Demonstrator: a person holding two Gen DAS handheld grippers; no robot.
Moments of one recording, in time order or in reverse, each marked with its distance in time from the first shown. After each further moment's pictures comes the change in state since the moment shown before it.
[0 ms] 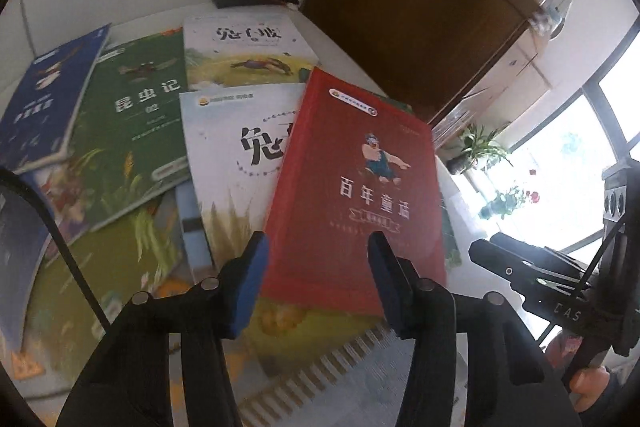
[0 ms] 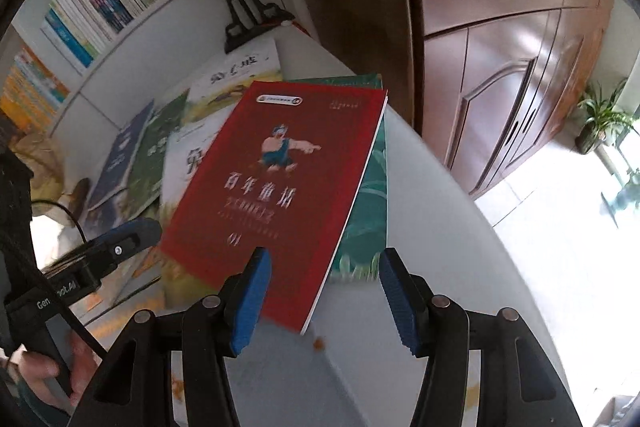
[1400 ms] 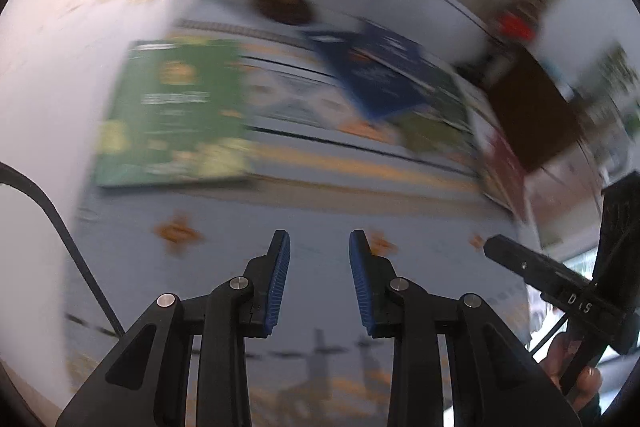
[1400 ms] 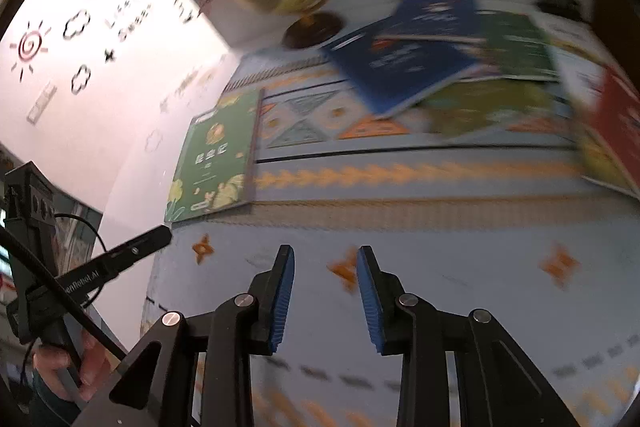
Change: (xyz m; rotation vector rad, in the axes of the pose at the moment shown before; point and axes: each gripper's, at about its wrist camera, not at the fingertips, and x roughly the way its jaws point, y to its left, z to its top) left arm -0.283 0.164 -0.290 -0.493 -0.204 0.245; right arm -0.073 0.289 -0.207 -0.430 0.123 0.379
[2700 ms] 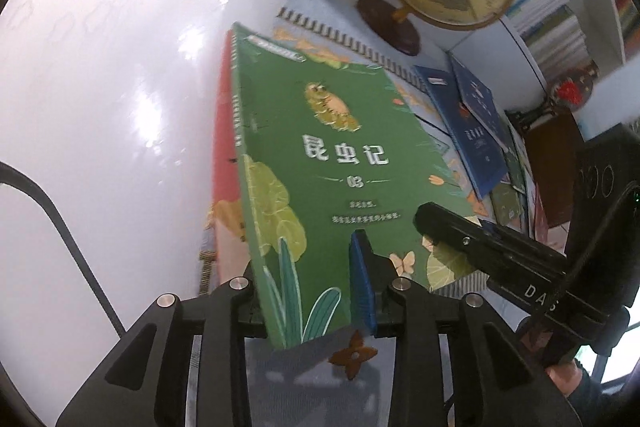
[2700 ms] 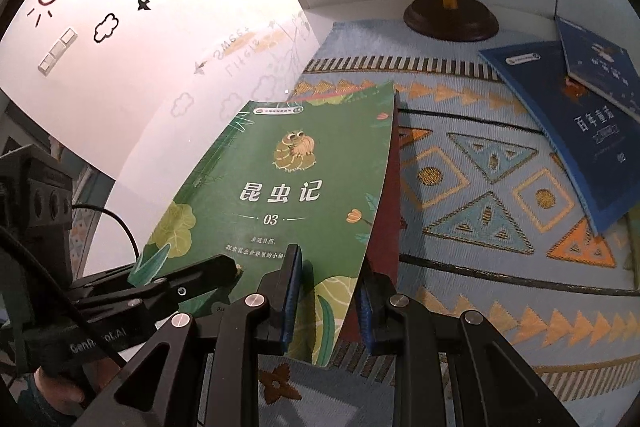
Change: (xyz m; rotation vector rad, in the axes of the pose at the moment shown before) left arm 0.043 0.200 0.082 -0.187 0.054 -0.036; right arm 0.211 0.174 0.093 -0.202 0.127 0.094
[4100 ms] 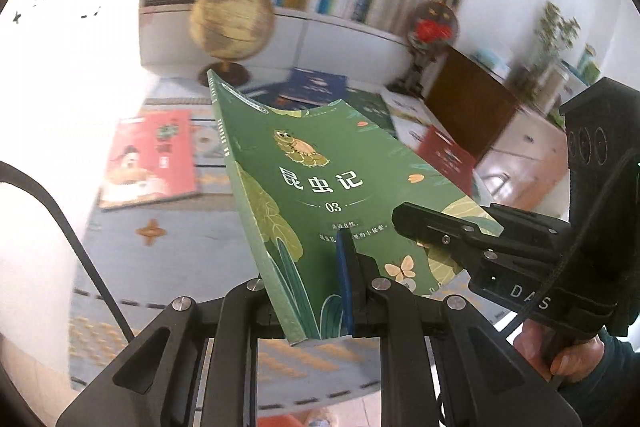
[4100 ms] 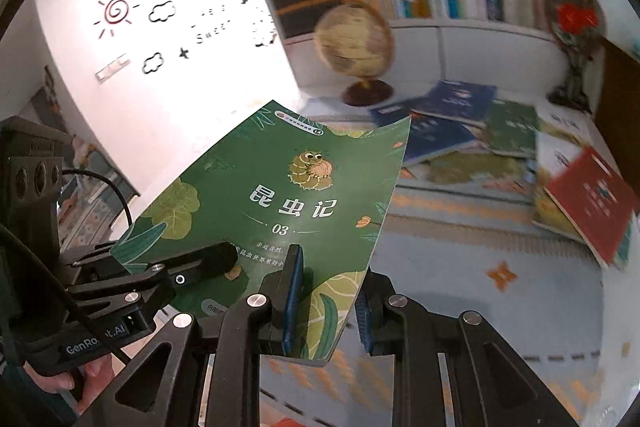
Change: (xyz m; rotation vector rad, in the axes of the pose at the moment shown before) left arm -0.113 -0.251 -0.204 0.354 -0.278 0.042; right arm -0.280 -0.065 -0.190 -0.117 -0.288 -0.017
